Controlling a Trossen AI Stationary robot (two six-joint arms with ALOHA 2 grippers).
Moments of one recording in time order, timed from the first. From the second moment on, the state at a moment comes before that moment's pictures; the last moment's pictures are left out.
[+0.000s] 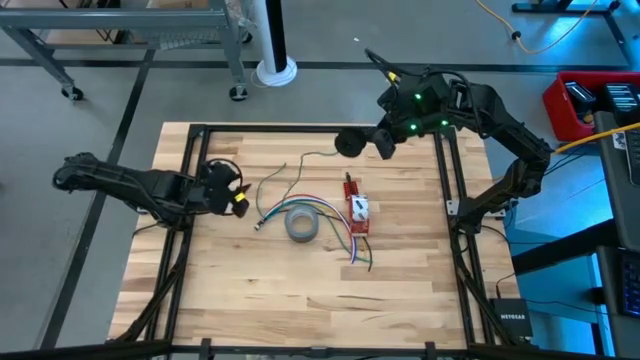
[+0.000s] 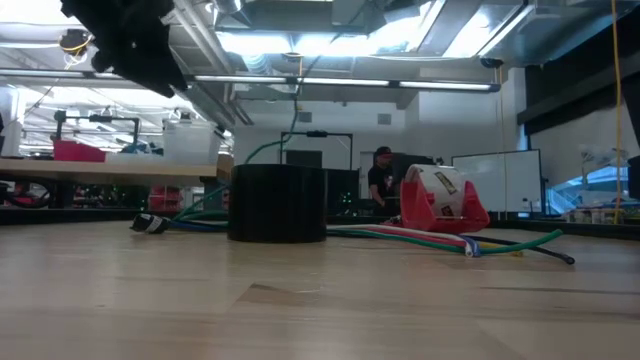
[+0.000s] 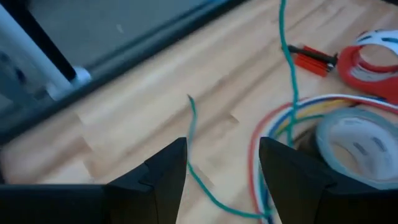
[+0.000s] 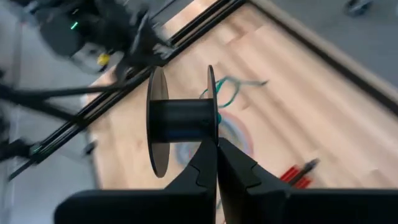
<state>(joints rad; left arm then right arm) -0.21 0.87 0.78 -0.82 -0.81 -0.73 -0.31 1.51 2.04 -1.22 -0.21 0.43</state>
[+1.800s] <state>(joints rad) -0.21 0.42 0.51 -0.46 -0.82 -0.29 -0.31 1.44 1.30 -0.88 -0.65 0.42</state>
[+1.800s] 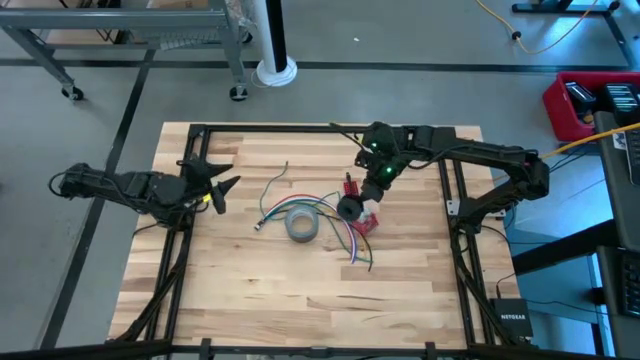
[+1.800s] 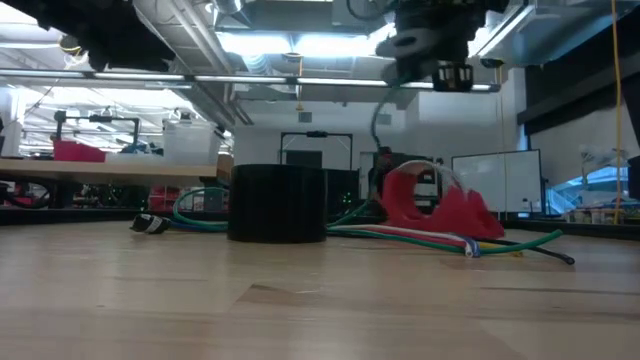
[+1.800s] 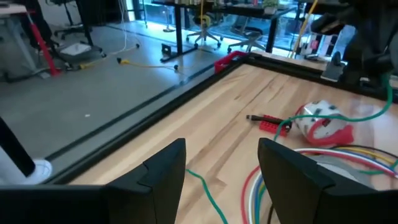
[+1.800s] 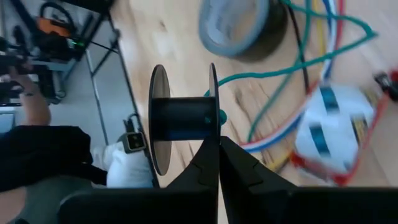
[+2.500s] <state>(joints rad) -0.21 0.42 0.51 -0.46 -0.82 -0.42 -0.31 1.44 1.30 -0.75 -0.65 0.42</state>
